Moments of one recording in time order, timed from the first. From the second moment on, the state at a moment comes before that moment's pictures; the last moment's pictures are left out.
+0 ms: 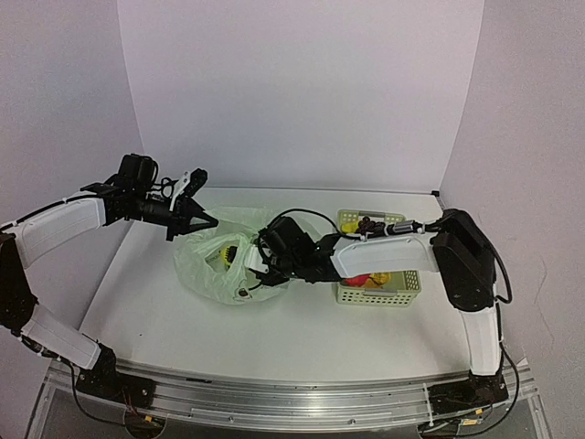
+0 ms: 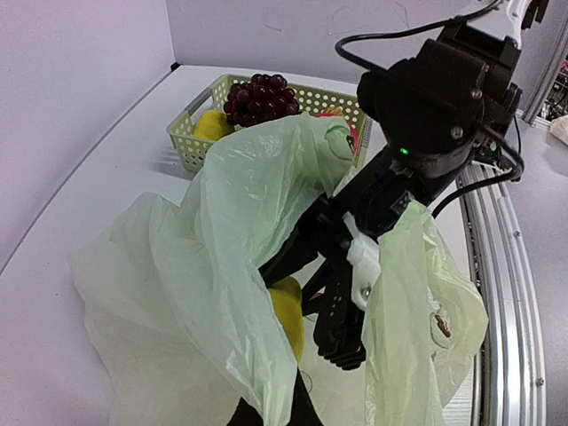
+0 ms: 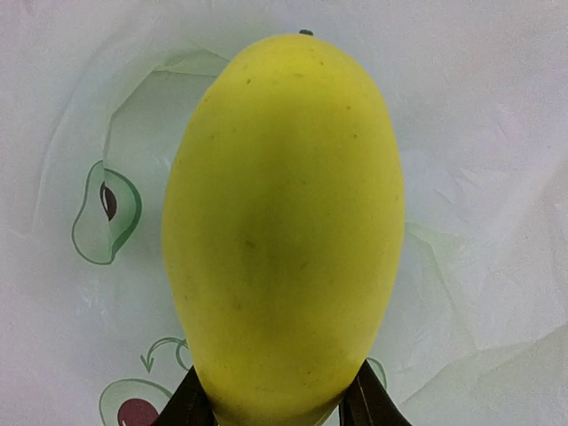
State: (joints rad) left arm -0.32 1.38 1.09 -0.41 0.93 0.61; right arm 1.03 2.14 1.56 -0.12 0.23 -0.67
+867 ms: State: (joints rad) left arm -0.32 1.40 1.09 -0.33 0.84 0.55; right arm 1.07 1.56 1.30 -0.15 0.12 -0.23
